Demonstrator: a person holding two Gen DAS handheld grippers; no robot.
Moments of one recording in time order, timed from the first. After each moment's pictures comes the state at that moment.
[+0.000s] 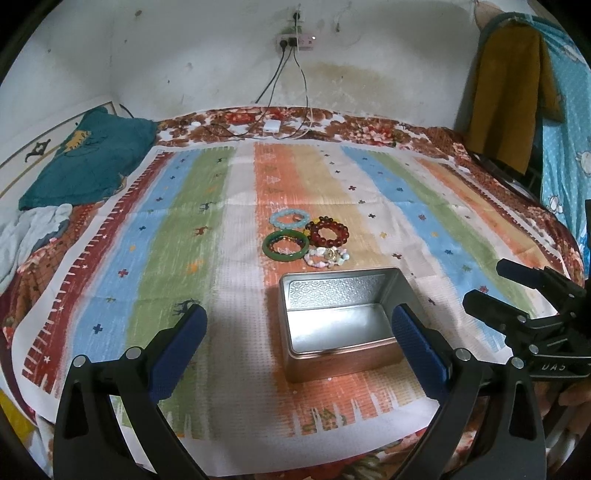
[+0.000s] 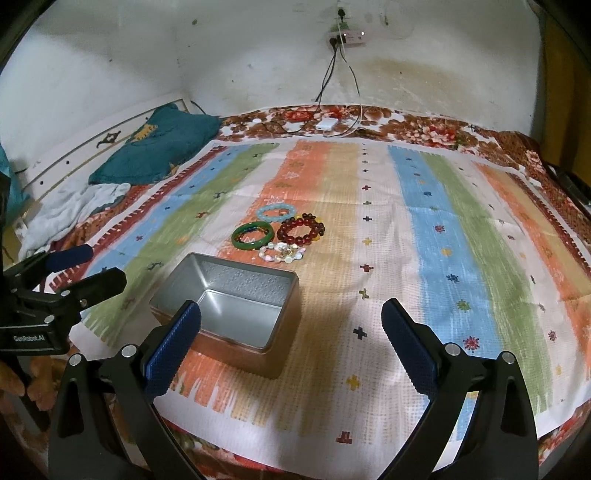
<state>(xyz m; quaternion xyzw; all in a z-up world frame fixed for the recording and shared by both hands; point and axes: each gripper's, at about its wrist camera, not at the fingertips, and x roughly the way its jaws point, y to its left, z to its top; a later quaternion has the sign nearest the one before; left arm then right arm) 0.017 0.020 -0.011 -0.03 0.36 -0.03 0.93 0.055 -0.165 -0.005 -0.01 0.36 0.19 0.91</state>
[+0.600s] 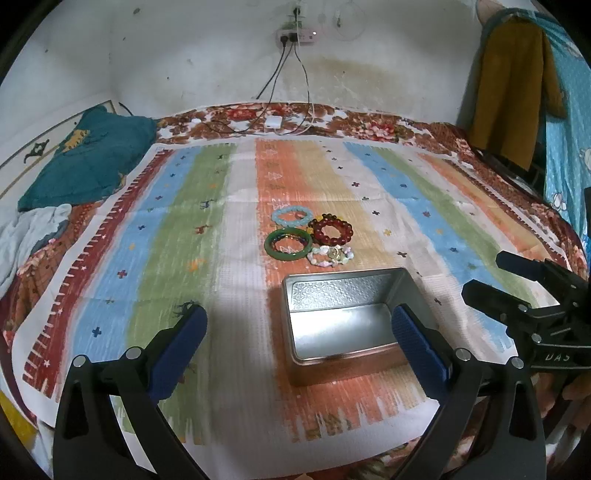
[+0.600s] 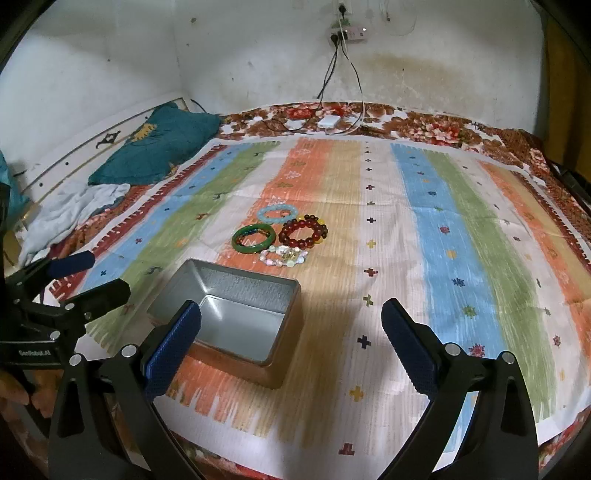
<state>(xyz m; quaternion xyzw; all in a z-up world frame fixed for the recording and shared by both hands) 0.021 0.026 -0.017 -0.03 0.36 -0.03 0.93 0.064 -0.160 -0.005 -0.01 0.36 0.19 0.91</state>
